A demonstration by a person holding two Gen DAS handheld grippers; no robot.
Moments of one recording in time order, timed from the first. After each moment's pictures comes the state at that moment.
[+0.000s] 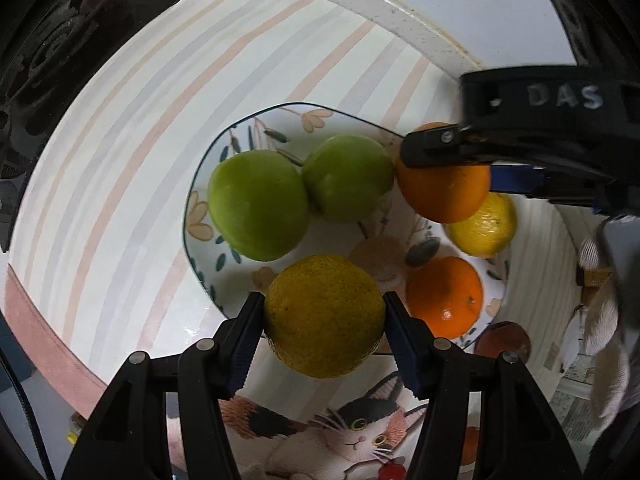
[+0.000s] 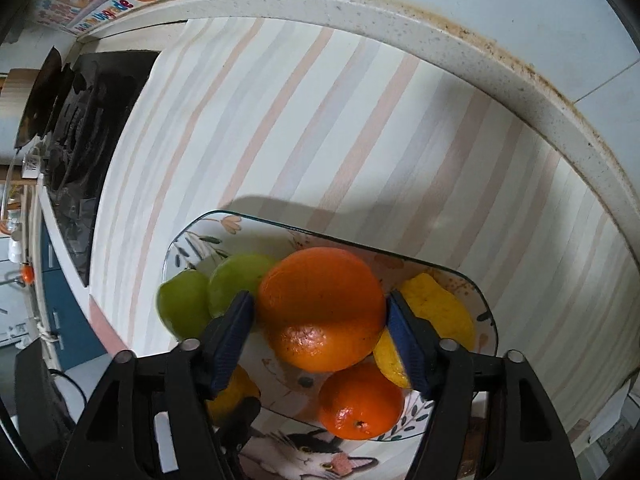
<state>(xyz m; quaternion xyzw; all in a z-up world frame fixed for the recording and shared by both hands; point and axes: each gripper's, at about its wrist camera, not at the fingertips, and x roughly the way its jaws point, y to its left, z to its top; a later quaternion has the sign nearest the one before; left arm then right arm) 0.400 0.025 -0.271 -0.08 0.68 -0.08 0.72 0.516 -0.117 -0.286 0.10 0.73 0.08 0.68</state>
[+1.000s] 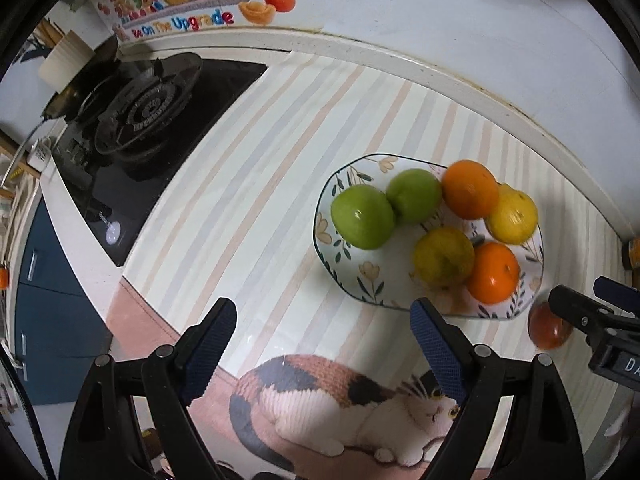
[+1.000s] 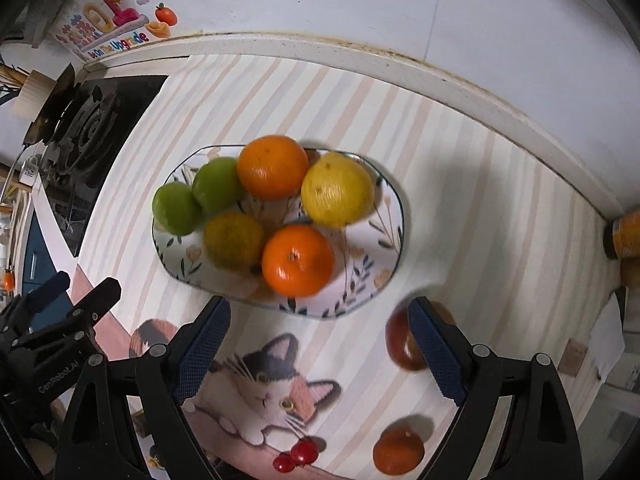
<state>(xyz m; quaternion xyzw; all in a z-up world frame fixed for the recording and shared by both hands) 0.353 0.048 -0.198 0.04 0.60 0.00 0.80 0.351 -0.158 -0.209 0.08 0.64 0.01 0.77</state>
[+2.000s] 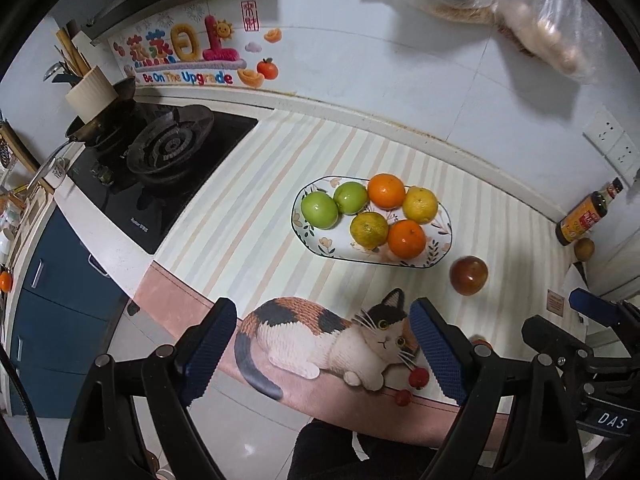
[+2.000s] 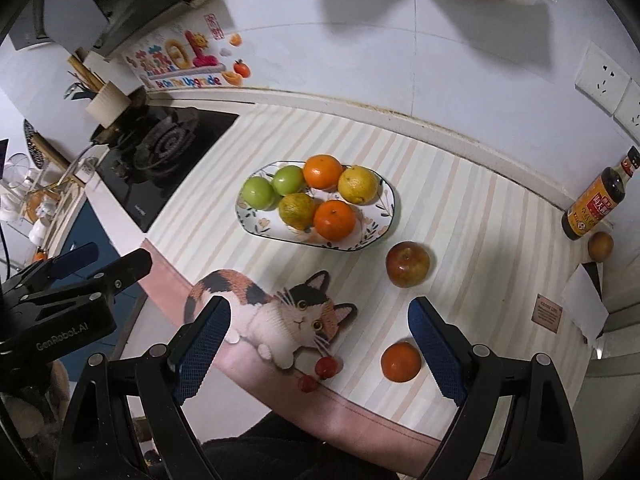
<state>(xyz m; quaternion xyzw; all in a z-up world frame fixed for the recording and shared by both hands) 0.225 0.037 -0.074 0.03 0.53 -0.05 0.85 0.186 -0.156 -0.073 0.07 0.54 0.05 0.84</state>
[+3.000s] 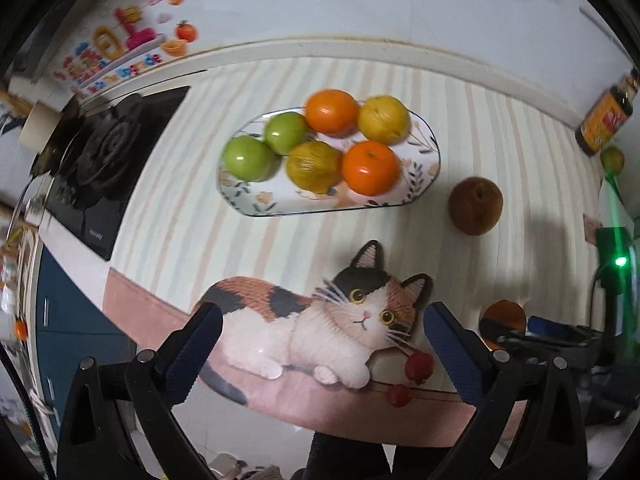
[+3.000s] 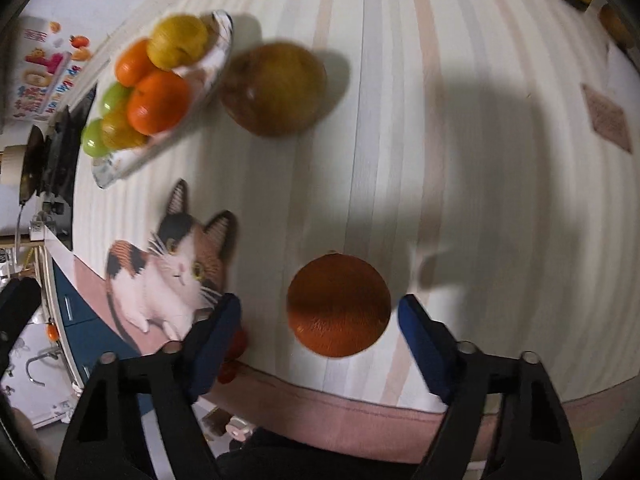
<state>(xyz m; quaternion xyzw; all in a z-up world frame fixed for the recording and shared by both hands) 0.247 -0.062 -0.189 0.15 0.59 -0.07 0.79 0.179 -0.258 -0.311 0.25 0.68 -0.04 0.69</state>
